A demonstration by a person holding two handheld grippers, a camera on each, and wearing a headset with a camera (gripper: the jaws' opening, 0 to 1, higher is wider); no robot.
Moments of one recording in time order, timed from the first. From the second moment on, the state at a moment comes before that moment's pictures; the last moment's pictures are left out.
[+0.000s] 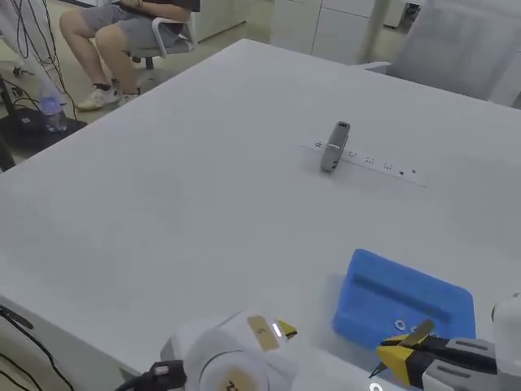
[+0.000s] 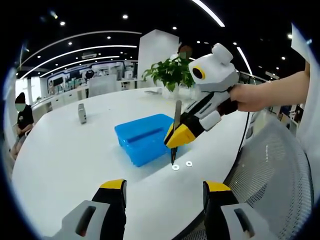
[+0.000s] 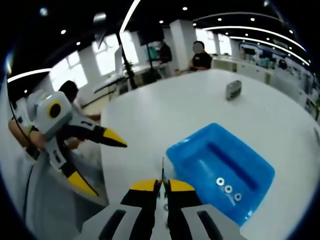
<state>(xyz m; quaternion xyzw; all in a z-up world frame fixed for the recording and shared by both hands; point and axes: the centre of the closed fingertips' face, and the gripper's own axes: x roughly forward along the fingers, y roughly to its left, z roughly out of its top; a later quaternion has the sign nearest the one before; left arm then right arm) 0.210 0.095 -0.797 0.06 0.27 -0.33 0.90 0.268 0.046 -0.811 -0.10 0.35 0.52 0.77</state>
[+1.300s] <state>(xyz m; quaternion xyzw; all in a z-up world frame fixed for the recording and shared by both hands) 0.209 0.095 -0.798 0.06 0.27 -0.33 0.90 0.244 0.046 -0.825 -0.23 0.30 0.54 0.75</state>
